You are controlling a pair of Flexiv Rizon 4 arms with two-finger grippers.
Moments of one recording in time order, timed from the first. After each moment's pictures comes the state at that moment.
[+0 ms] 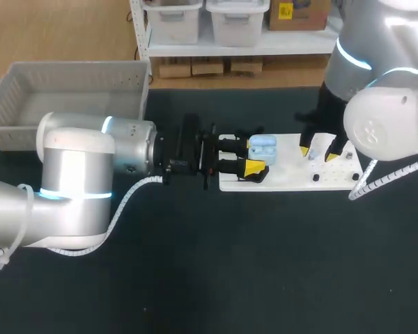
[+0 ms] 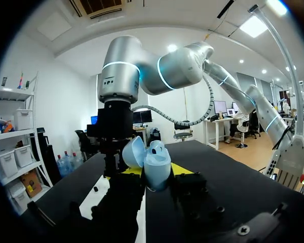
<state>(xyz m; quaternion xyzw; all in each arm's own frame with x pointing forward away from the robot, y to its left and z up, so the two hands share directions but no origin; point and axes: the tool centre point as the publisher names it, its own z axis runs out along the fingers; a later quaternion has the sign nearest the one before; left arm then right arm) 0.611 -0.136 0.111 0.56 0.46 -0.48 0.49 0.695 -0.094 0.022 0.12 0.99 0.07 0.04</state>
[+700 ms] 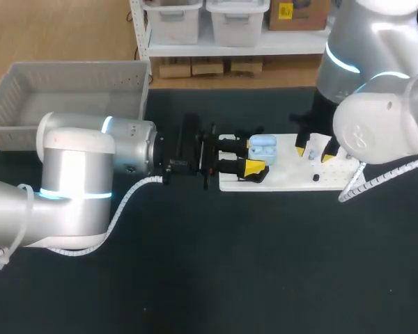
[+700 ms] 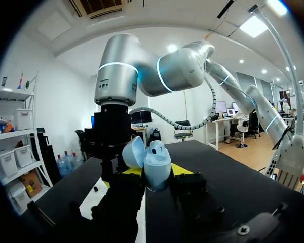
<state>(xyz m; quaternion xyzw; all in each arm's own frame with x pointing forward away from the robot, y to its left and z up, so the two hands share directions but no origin) 0.611 -0.136 0.111 0.56 0.46 -0.48 0.49 0.702 -0.090 0.014 0.14 0.99 0.05 0.04</state>
